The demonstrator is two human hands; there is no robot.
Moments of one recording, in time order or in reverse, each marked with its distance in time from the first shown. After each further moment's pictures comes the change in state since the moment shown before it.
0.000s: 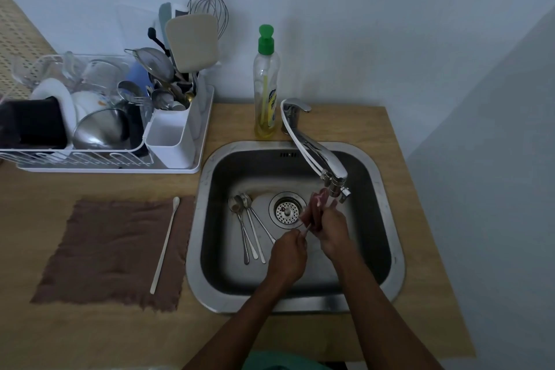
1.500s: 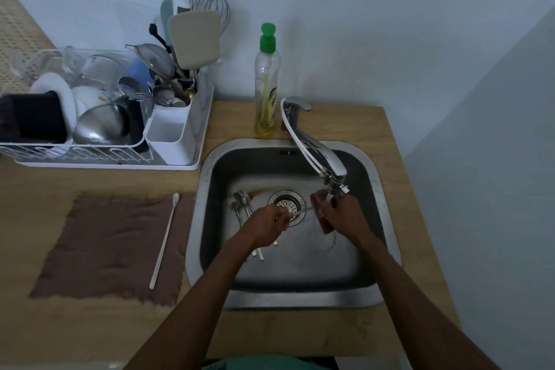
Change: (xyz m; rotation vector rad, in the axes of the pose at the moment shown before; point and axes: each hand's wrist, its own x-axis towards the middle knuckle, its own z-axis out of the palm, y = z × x) left_hand 0.048 -0.008 -0.068 0.198 -0.226 0.251; right_hand -0.009 -0.039 -0.032 -1.032 -0.039 -0.552
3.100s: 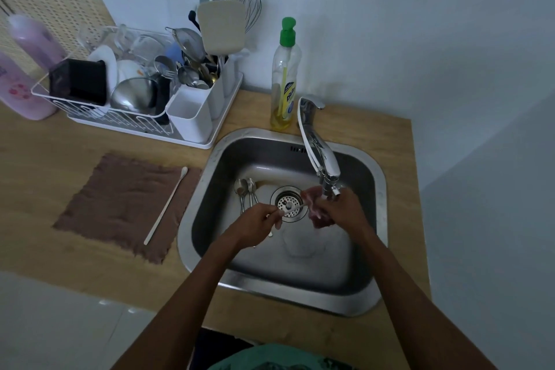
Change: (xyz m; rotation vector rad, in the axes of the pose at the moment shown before) left_hand -0.028 0.018 0.024 -0.130 0.177 -0.133; right_hand 0.018 0.003 -0.027 0.236 -0.257 -0.040
